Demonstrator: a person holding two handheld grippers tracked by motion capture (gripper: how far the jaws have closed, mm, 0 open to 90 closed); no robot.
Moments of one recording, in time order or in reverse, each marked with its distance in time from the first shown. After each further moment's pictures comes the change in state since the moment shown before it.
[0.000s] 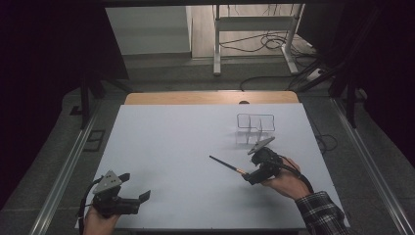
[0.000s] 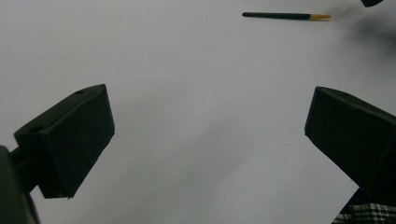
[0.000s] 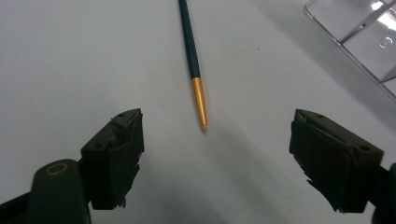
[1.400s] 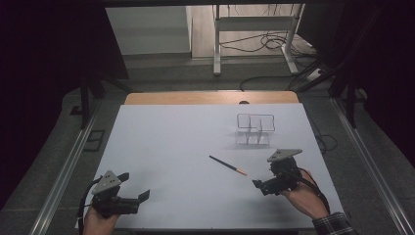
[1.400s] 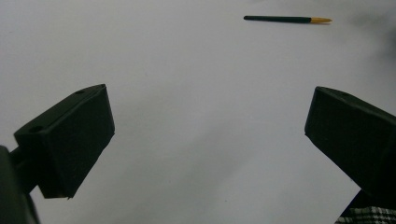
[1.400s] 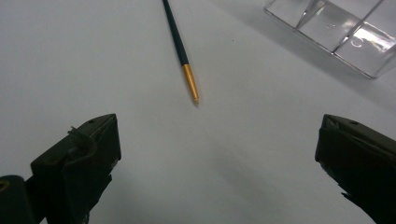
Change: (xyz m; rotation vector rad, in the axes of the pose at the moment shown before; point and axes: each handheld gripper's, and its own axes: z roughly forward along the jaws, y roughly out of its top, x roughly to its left) left arm 0.000 0.000 -0.001 -0.012 0.006 -0.003; right arm 0.004 -0.046 -0.033 -0.166 -0.037 0.112
